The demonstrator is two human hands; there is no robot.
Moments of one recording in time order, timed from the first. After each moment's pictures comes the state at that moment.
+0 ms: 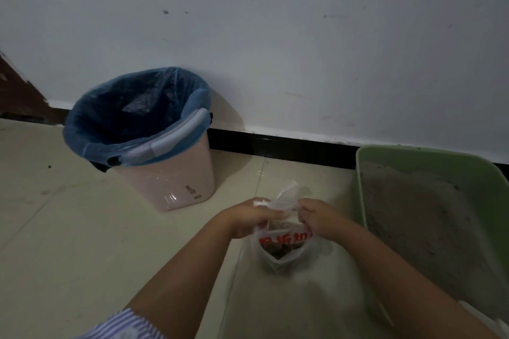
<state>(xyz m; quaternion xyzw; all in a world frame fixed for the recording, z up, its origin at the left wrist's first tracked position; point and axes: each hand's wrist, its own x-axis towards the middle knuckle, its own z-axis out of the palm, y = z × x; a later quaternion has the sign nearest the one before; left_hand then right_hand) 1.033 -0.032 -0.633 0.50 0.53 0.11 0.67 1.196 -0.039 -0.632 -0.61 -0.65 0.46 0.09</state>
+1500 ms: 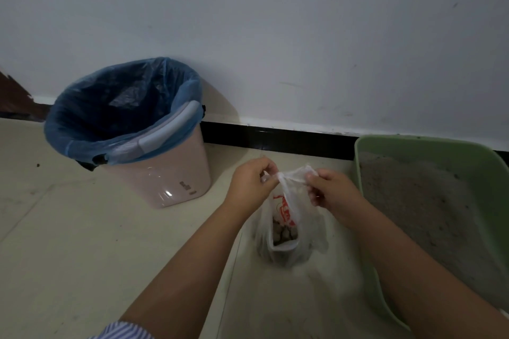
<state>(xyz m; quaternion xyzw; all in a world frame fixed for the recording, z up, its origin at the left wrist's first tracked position) 1.047 -0.016 -0.621 0.71 0.58 0.32 0.23 1.214 -0.023 -0.626 -0.58 -0.44 0.58 0.37</state>
